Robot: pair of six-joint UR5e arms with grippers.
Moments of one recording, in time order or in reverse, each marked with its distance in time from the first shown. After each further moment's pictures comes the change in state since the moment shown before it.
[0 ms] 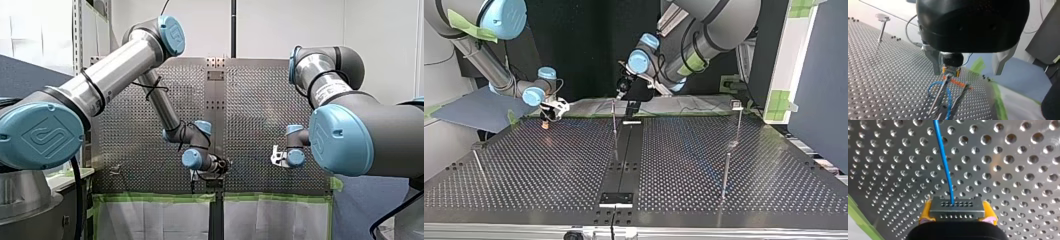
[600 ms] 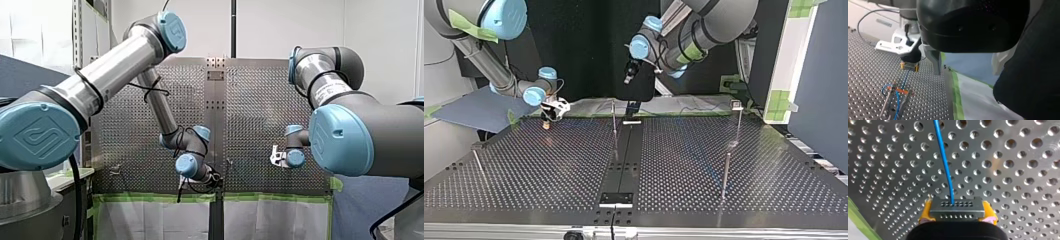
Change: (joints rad) left arm -0.045 0.022 -0.131 -0.041 -0.127 0.137; right arm 0.002 0.003 0.000 -0.008 -0.010 0.006
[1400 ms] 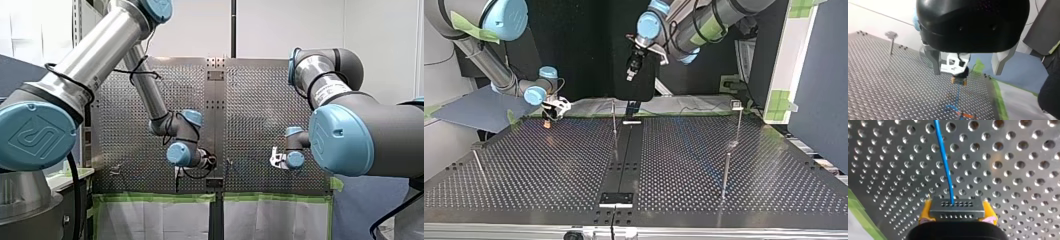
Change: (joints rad) left arm -0.026 0.211 -0.214 0.194 -0.054 -0.103; right arm -0.001 0.011 0.000 -0.002 0.002 0.001
